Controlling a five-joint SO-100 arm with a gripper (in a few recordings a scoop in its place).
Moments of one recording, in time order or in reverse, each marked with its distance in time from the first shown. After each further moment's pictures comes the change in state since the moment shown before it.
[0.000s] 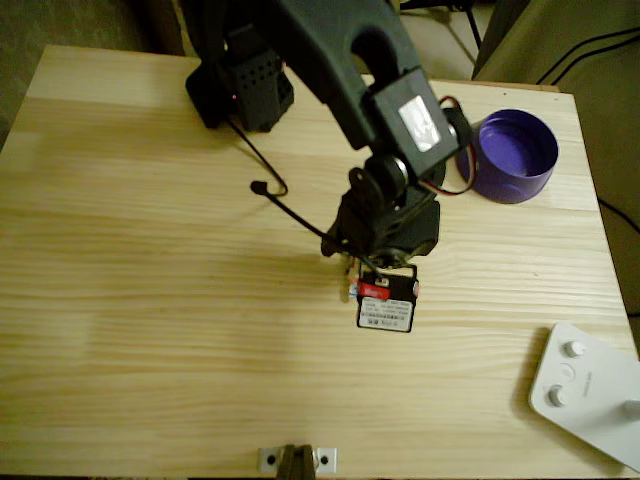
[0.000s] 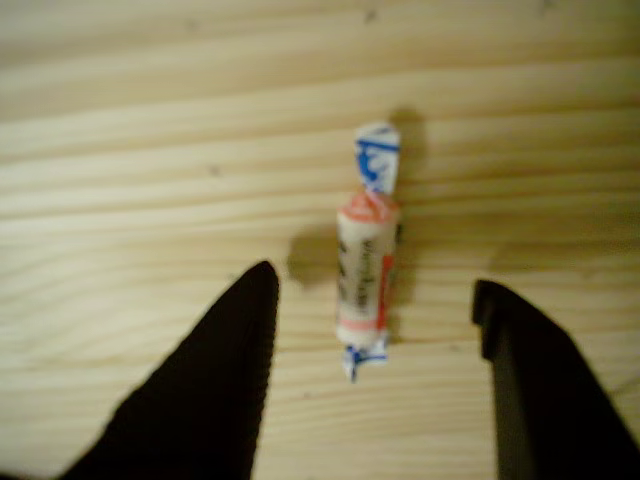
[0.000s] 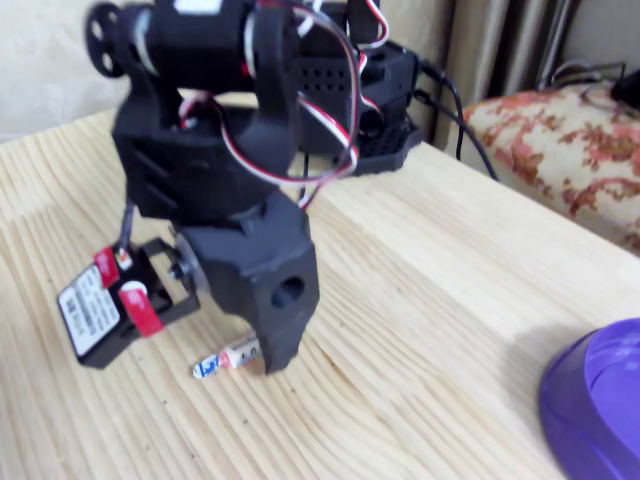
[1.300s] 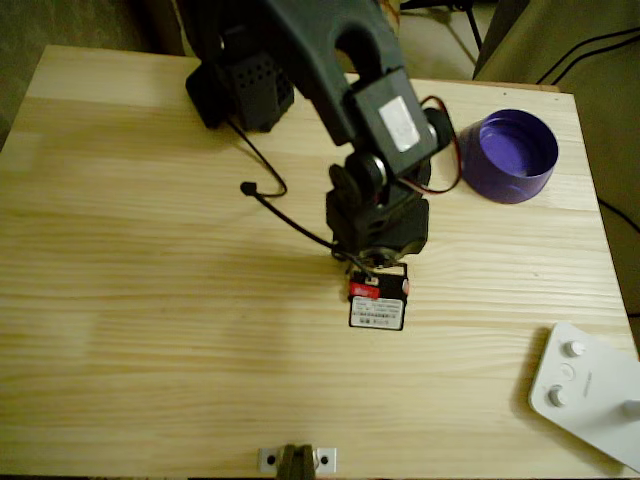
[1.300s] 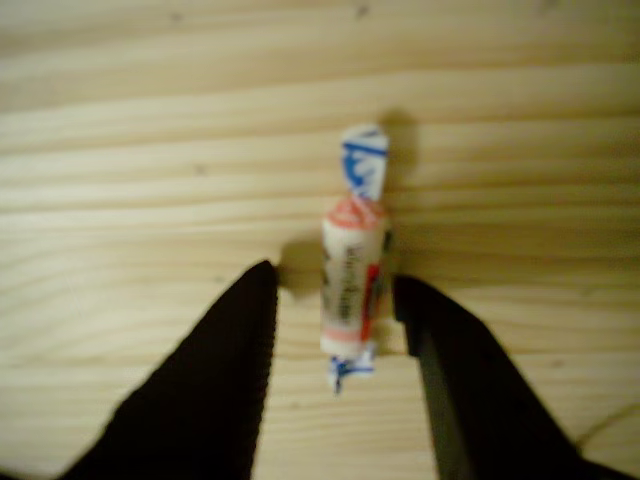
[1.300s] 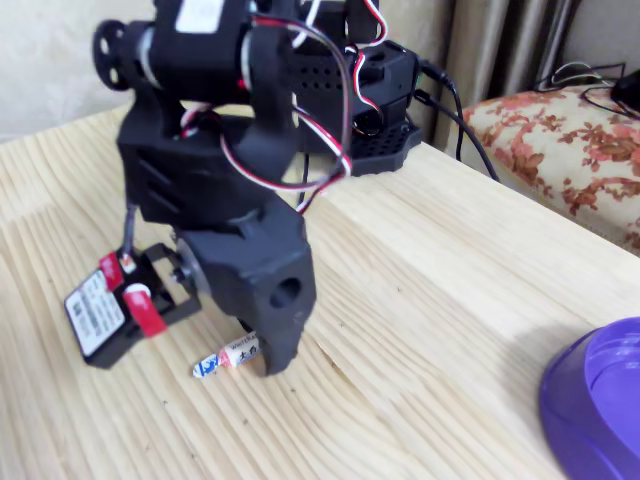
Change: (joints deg) arm 5.4 0.8 5.3 -4.7 -3.3
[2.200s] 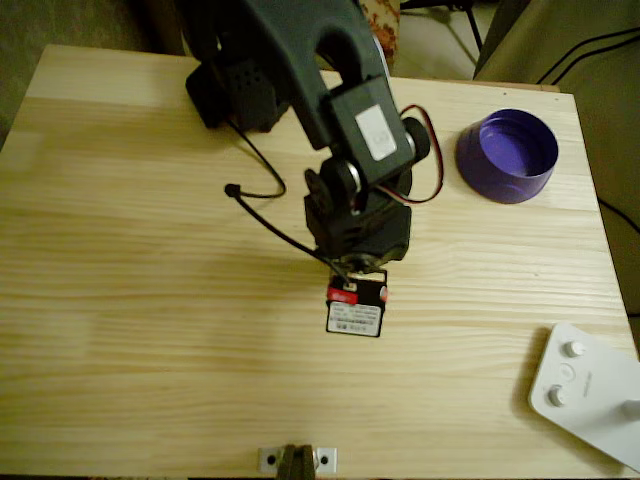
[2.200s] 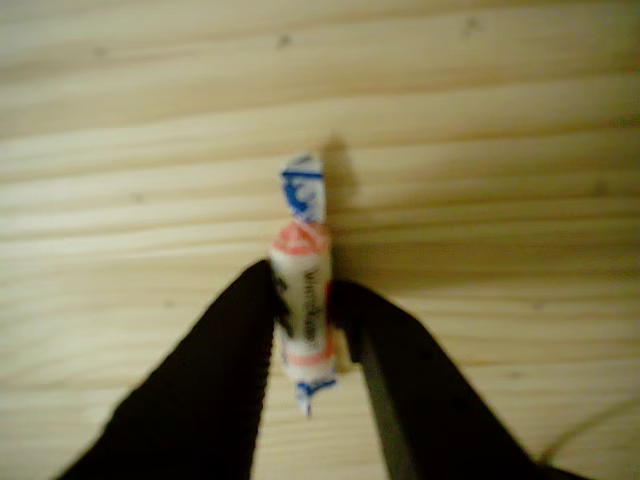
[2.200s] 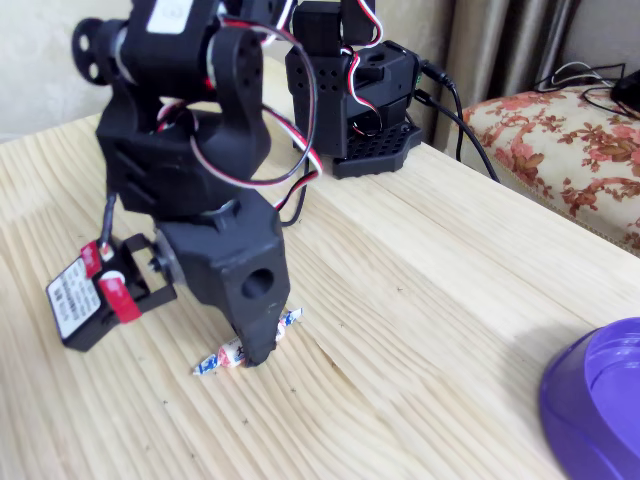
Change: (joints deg) arm 2.1 3.1 2.5 0.4 -1.1
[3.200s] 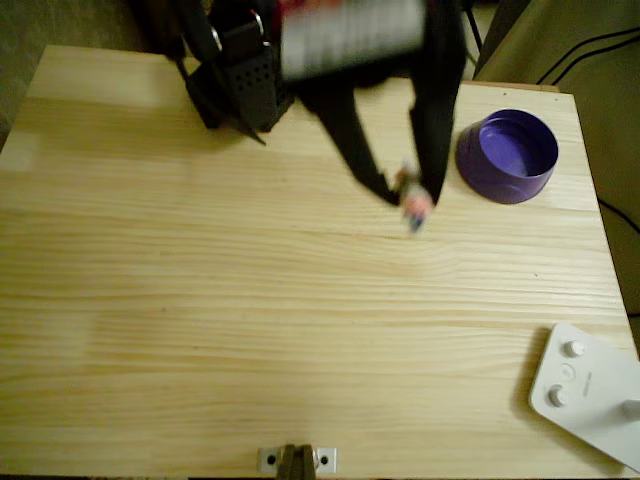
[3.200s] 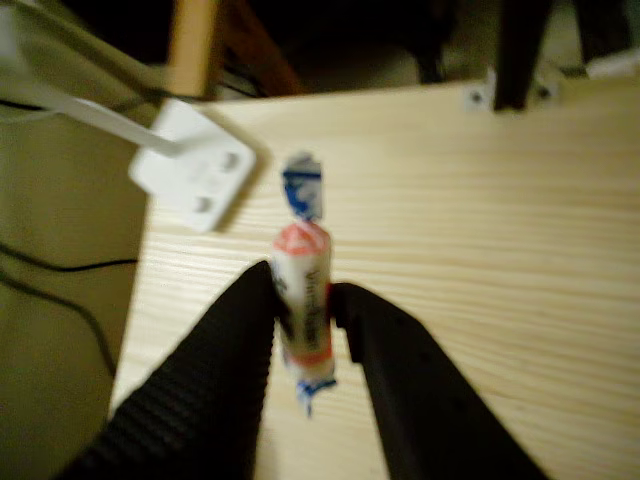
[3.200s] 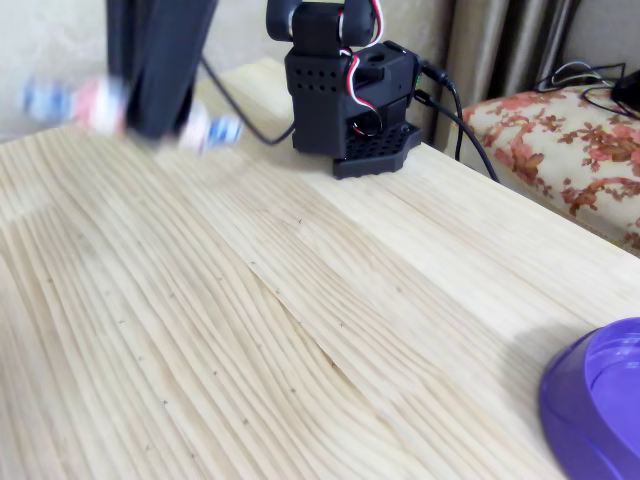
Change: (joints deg) arm -4.0 48.0 -5.4 8.8 -5.9
